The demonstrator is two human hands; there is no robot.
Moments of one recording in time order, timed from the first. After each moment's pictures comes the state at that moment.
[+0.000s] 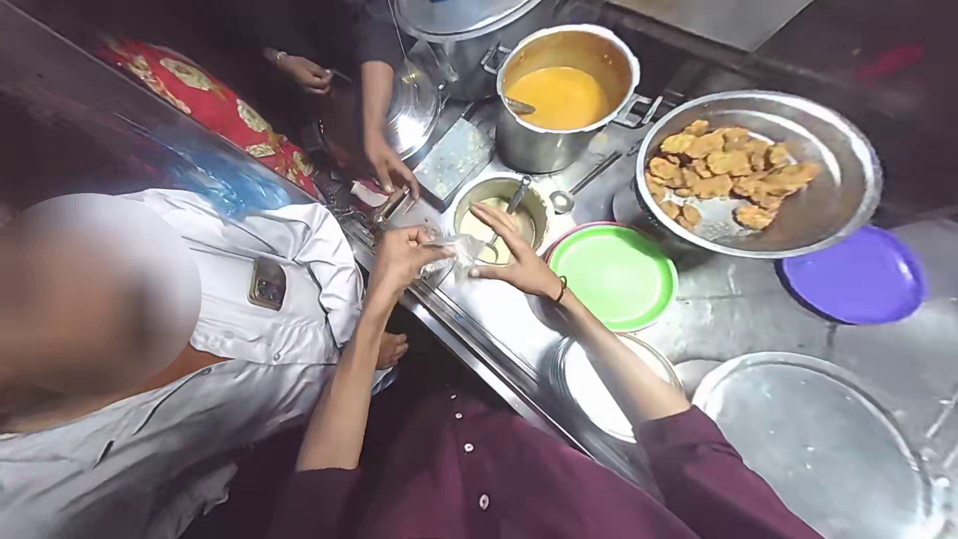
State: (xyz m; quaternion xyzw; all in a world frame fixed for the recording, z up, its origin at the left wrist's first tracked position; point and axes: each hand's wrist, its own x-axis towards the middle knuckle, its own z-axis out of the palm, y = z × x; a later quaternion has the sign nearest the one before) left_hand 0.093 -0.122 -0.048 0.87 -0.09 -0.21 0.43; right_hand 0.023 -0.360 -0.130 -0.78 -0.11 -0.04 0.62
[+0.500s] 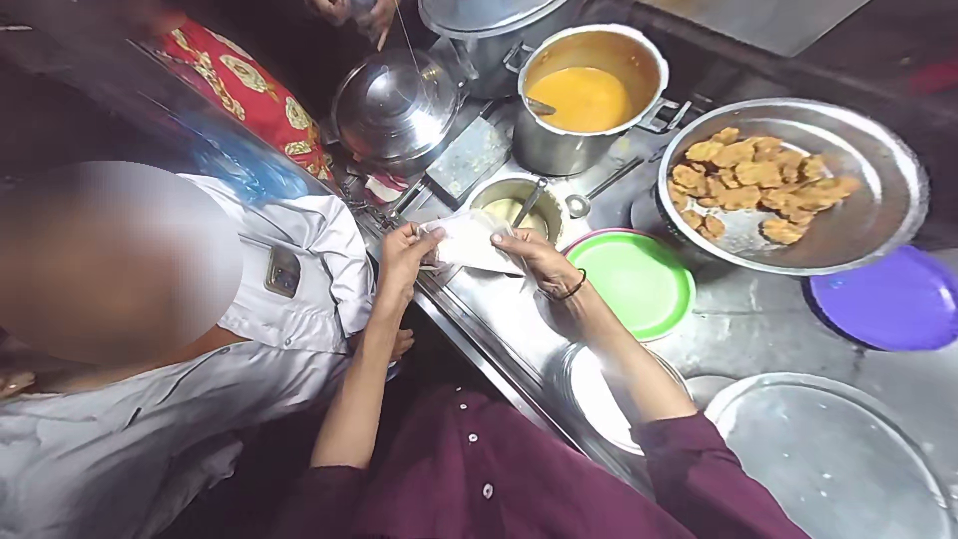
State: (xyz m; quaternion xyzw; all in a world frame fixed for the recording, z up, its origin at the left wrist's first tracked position) left_hand 0.080 -0.123 -0.053 0.74 0.01 -0.15 0.65; right_hand 0.026 -0.364 -0.121 -0.50 0.04 0.17 0.85
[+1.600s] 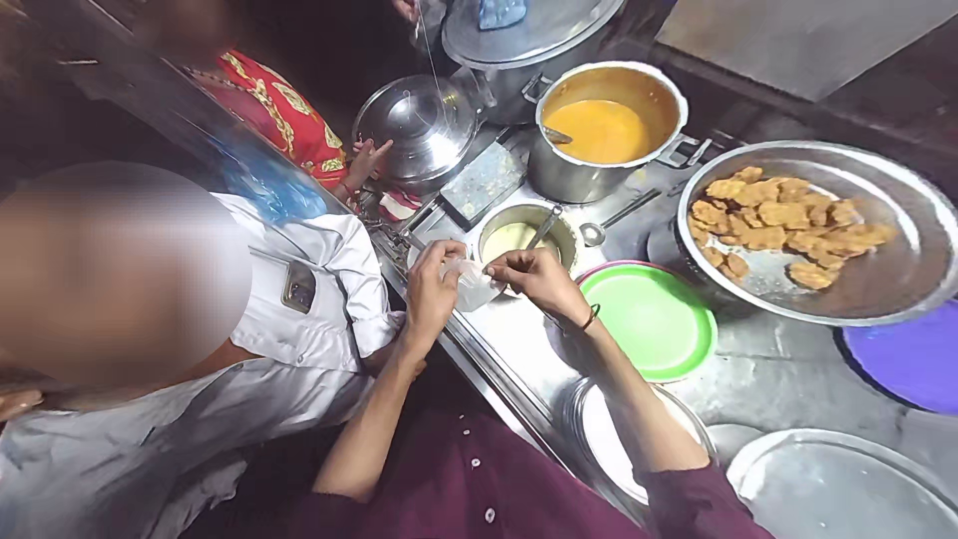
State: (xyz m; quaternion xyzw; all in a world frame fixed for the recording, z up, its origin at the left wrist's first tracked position) left_hand 0.073 -0.139 -0.054 0.90 -0.14 0.00 0.41; right_hand 0.046 -0.353 -0.087 -0.76 0.00 0.10 0.64
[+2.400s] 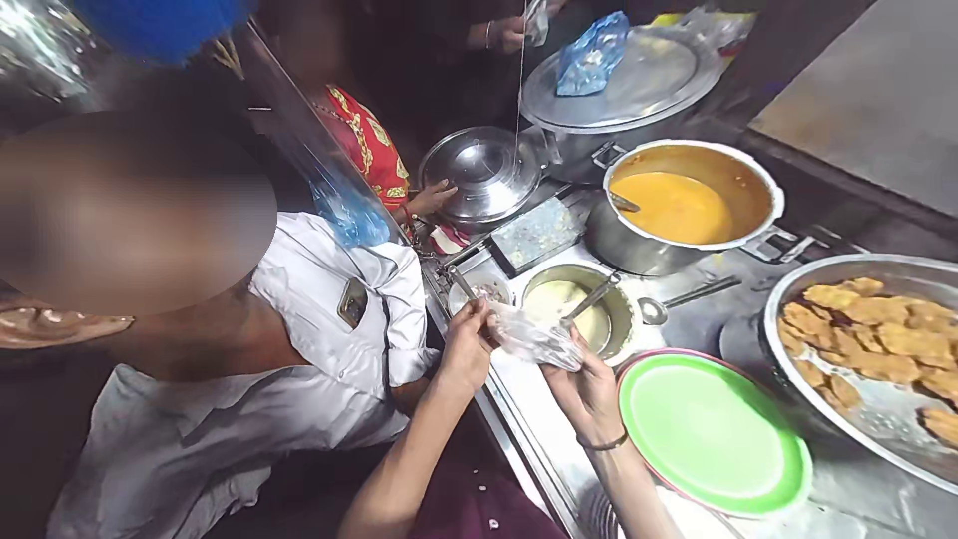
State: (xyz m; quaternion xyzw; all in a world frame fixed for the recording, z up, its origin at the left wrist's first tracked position) left_hand 0.063 -0.145 -0.054 0.49 0.22 -0.12 0.84; right_hand 0.012 -0.303 -0.115 -0.09 0.09 0.00 0.99
